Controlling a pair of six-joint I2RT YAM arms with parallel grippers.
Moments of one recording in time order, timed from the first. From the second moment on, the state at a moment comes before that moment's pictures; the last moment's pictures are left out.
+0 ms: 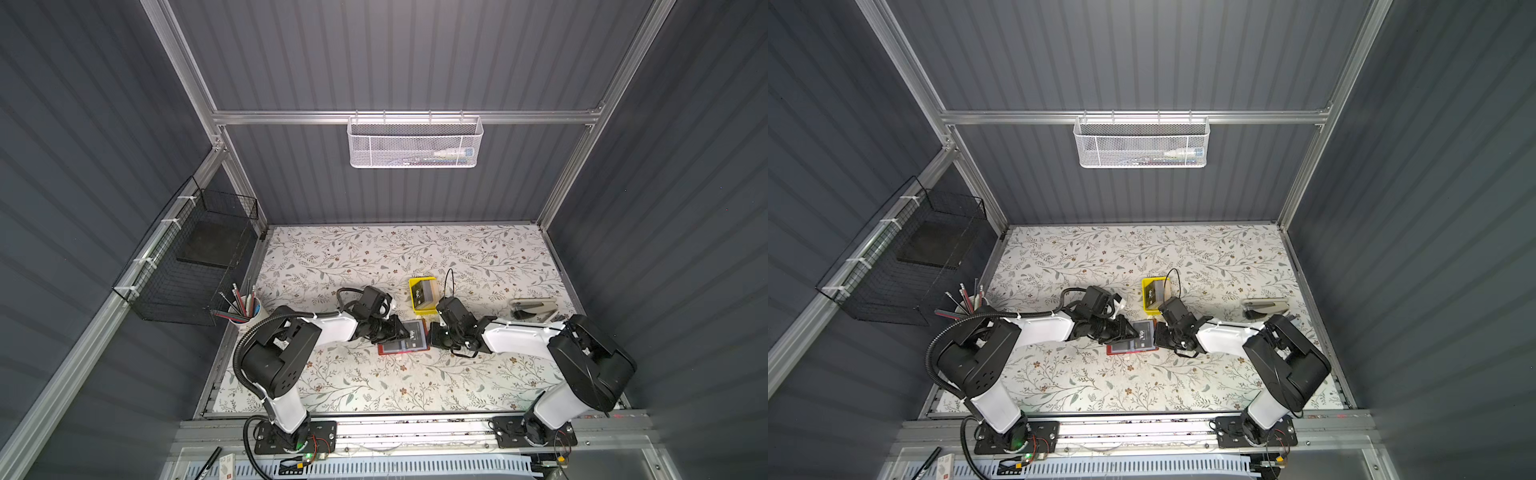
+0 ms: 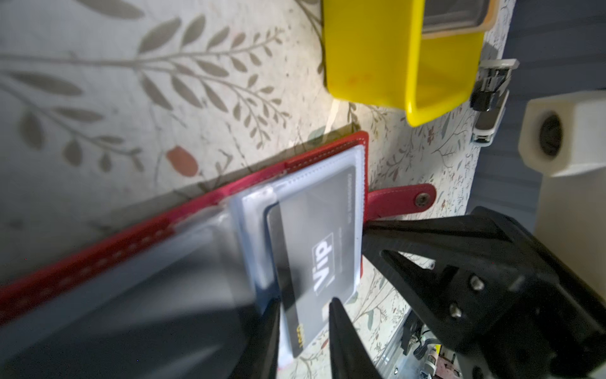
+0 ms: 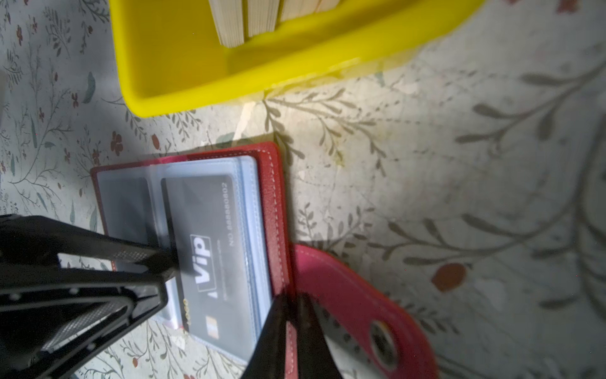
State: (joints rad) left arm -0.64 1.72 0.82 -0.08 0.56 -0.72; right arm 0.72 1.59 0.69 -0.09 -0.13 0.80
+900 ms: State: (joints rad) left arm -0.50 1.50 0.74 -0.35 0.44 -0.59; right arm 0.74 1.59 0.69 -0.09 -0.13 0.81
